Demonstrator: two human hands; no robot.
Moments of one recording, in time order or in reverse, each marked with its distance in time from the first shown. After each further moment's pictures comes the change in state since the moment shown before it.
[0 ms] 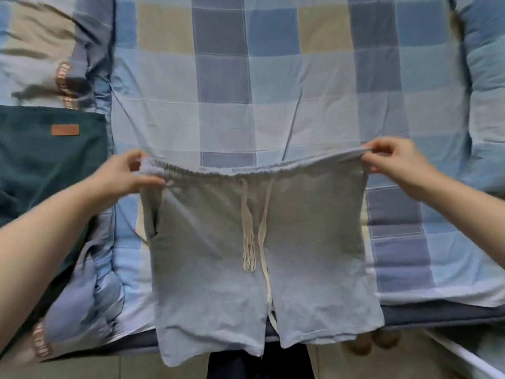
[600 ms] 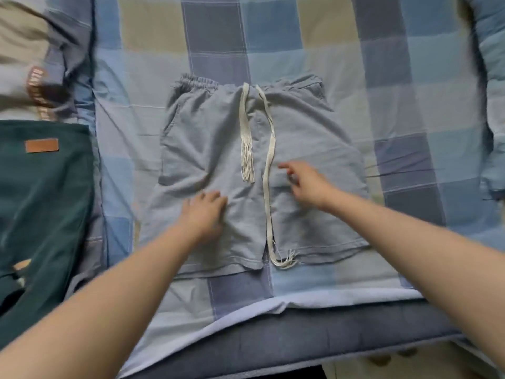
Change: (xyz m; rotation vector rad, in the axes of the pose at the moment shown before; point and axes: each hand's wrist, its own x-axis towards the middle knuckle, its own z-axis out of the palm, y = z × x) left_hand 0.072 -0.048 0.133 1.068 -0.230 0.192; right_hand 0.049 -0.013 0.177 -0.396 -0.300 -0.081
